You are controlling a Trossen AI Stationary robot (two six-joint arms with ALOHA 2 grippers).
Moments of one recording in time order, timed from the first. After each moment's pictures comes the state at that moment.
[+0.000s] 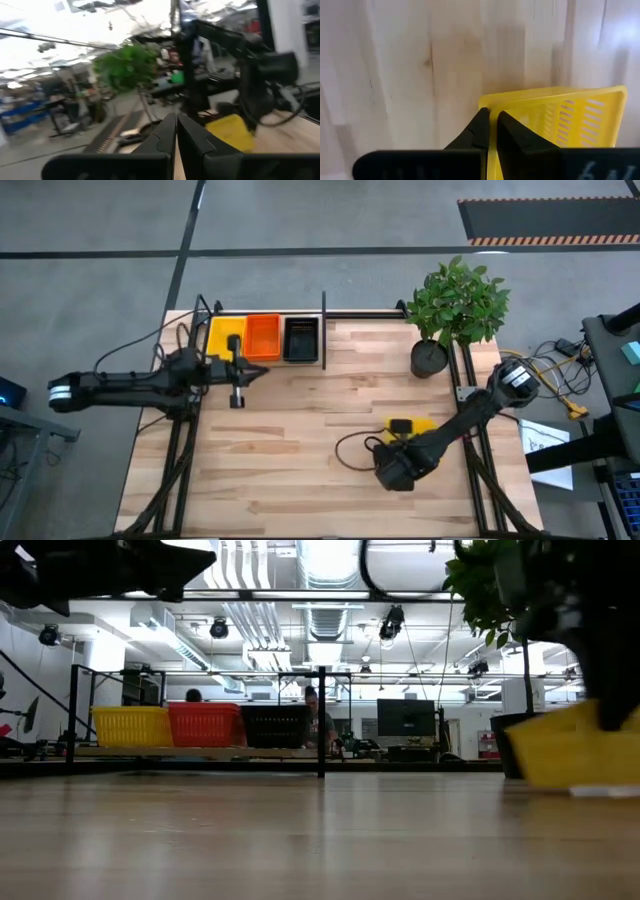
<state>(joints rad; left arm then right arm) 0.21 0.64 0.29 0.57 0.19 0.26 0.59 1.75 1.20 -1.02 0.17 0.65</state>
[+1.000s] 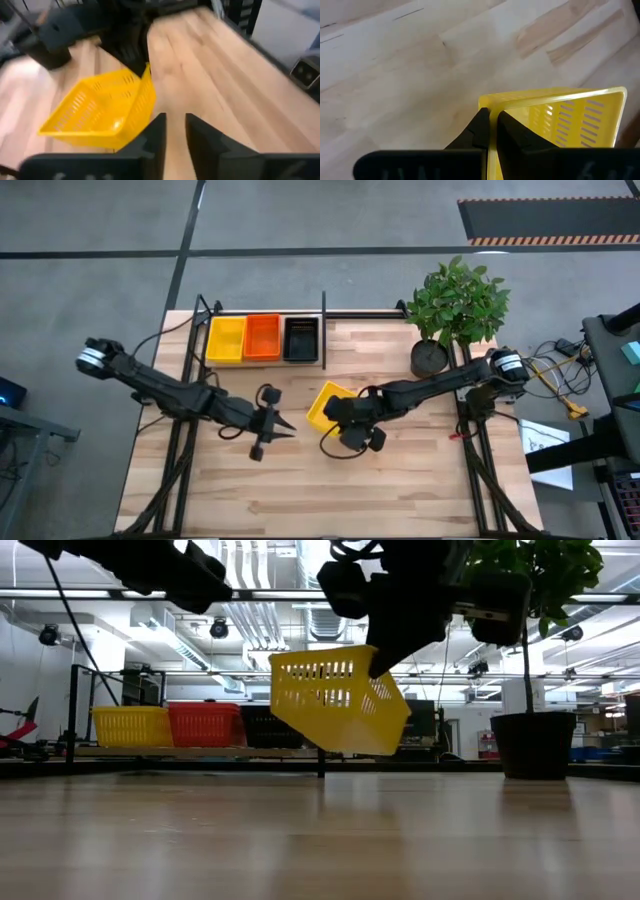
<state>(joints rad) -0.34 1.14 0.65 0.06 -0.15 0.08 0.19 1.74 1.28 -0.54 -0.08 -0.88</state>
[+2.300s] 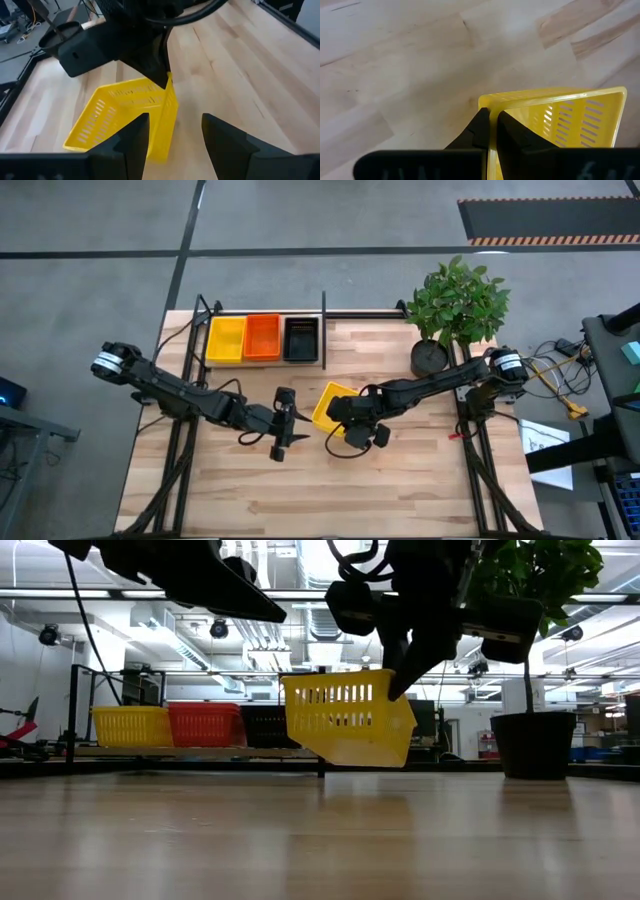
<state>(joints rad) -0.33 1.35 0.76 0.12 -0.29 0.14 0.16 1.74 1.24 -0.57 -0.11 -0.97</state>
